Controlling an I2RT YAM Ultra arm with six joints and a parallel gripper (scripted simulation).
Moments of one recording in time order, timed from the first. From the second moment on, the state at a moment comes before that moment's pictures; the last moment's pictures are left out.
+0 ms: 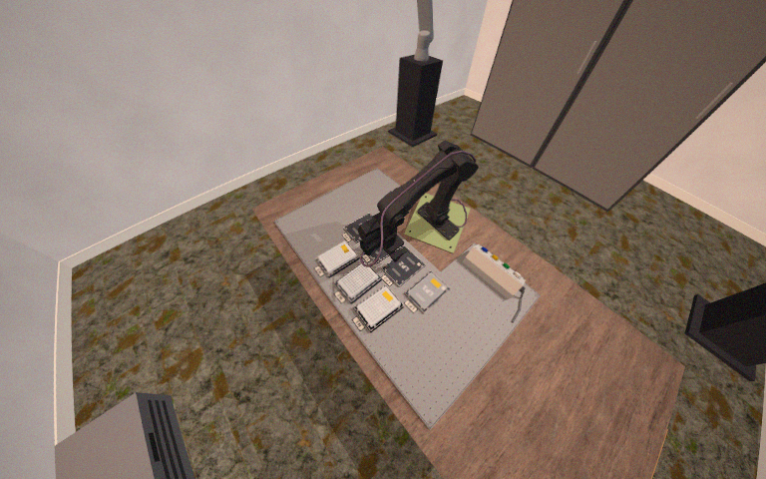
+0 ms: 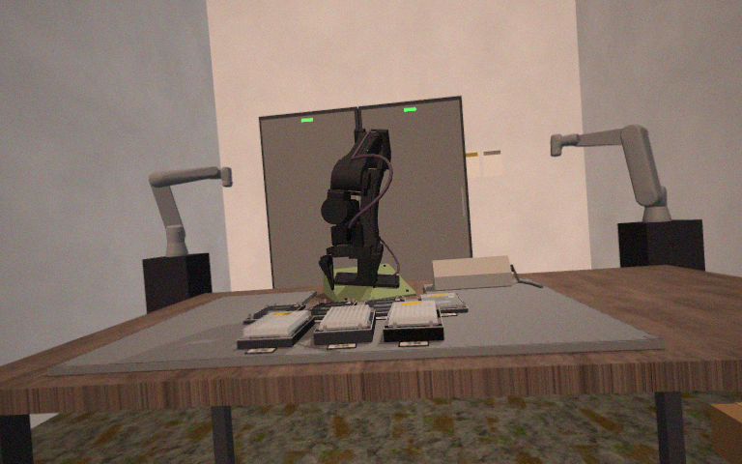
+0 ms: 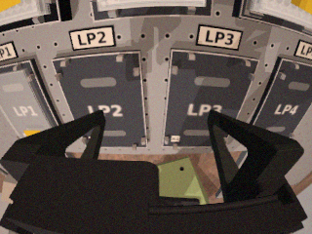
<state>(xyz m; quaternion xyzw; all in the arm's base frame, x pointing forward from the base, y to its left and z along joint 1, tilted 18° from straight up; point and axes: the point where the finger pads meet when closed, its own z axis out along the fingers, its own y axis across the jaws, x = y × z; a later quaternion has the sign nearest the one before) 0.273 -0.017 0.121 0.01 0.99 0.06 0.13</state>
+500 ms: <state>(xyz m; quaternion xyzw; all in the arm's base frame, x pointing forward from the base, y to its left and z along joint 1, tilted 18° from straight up) 0.276 -0.016 0.123 0.01 0.99 0.06 0.14</state>
